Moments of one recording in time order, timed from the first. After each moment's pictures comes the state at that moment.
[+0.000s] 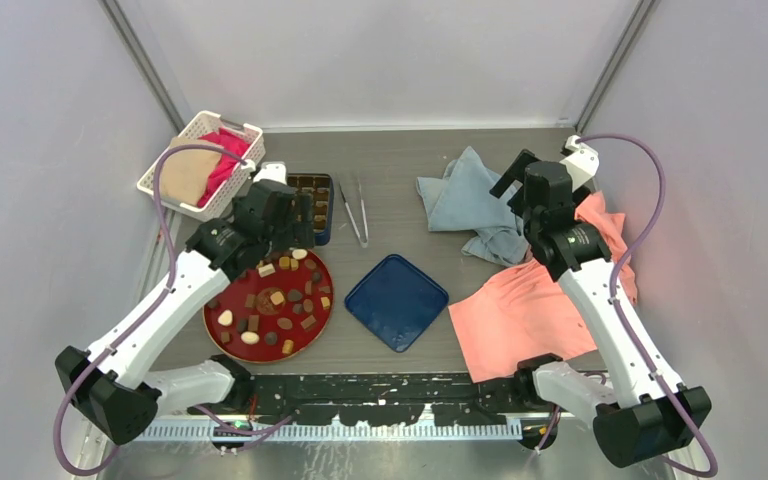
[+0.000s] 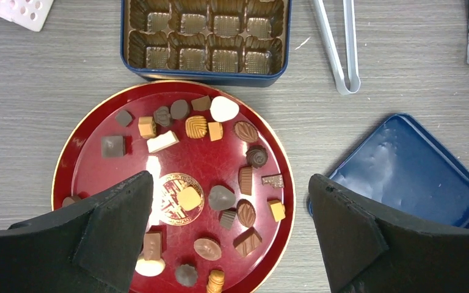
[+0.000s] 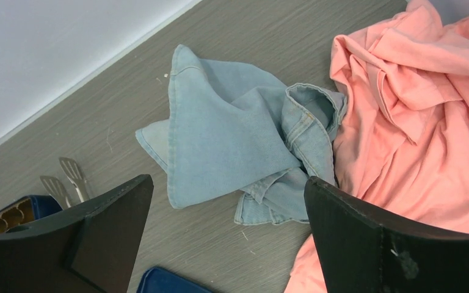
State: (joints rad) left arm -0.58 1.15 1.18 -0.82 -0.42 -0.44; right arm 0.26 1.03 1.09 -0.52 0.49 0.61
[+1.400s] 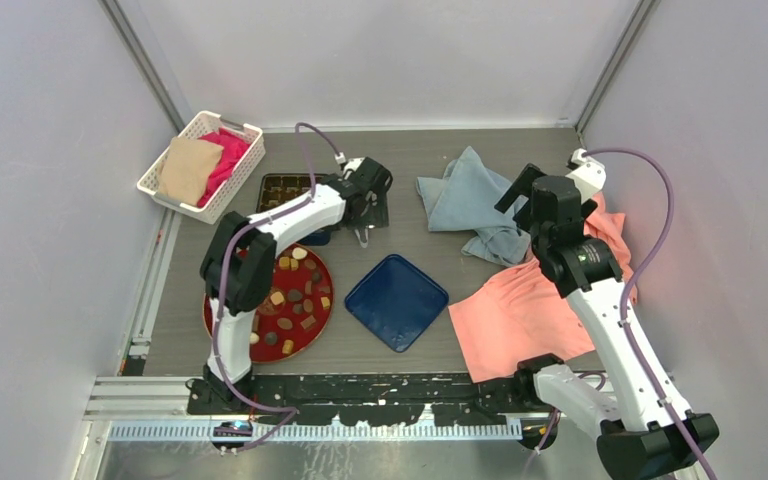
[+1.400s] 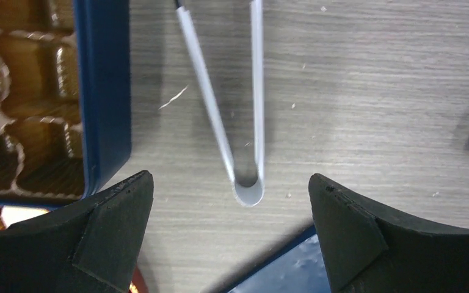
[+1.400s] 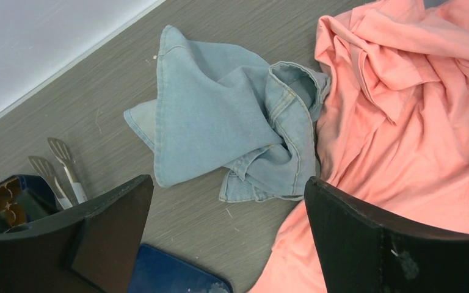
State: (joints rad) left arm -0.66 1.99 1.58 -0.66 -0.36 -0.66; right arm 0.26 0.95 1.06 -0.61 0.48 0.60
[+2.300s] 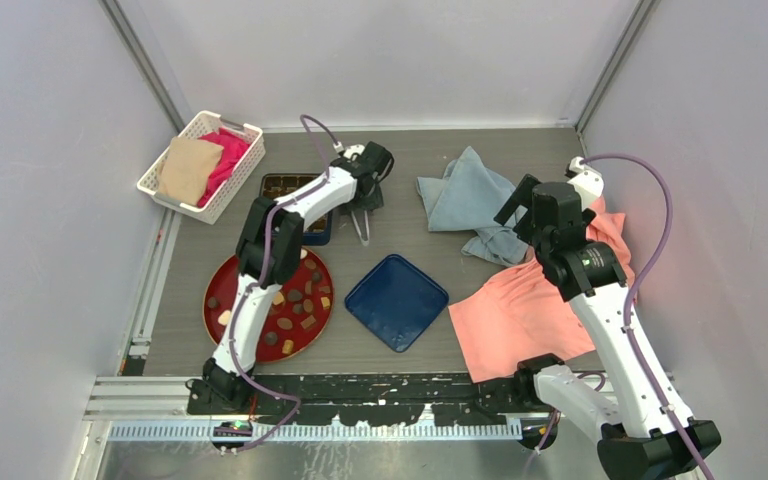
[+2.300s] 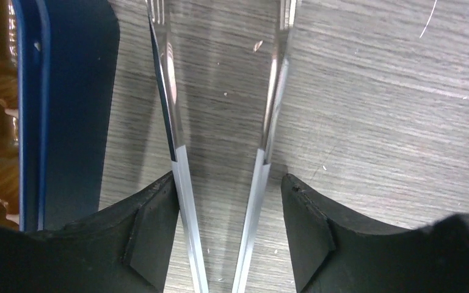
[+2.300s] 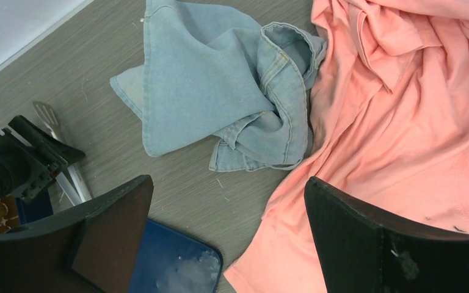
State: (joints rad) left arm -0.57 2.35 1.97 -0.74 -0.39 -0.73; right arm 0.26 0.91 1.06 -0.73 0.43 0.62
